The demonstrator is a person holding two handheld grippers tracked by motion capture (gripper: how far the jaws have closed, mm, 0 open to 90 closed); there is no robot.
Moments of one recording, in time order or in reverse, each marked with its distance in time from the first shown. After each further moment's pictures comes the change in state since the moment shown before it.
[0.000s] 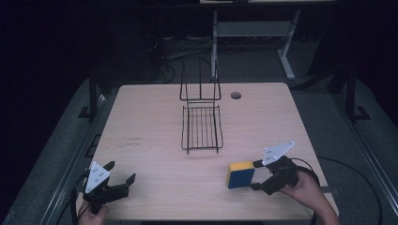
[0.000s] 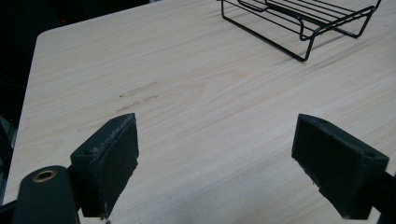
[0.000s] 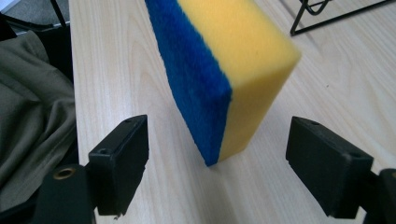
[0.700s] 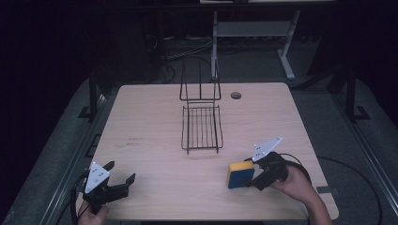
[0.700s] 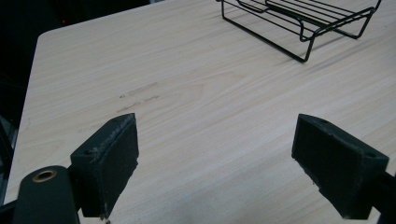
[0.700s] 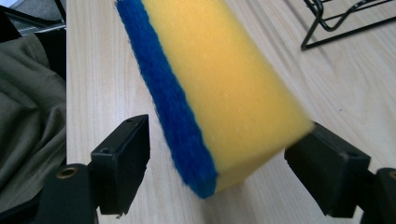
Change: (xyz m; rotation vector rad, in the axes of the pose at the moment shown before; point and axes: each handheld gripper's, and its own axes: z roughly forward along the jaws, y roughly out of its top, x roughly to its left) left arm 0.000 0.000 -0.001 -0.003 0.000 0.000; right arm -0.008 0.017 0.020 0.022 0.039 -0.017
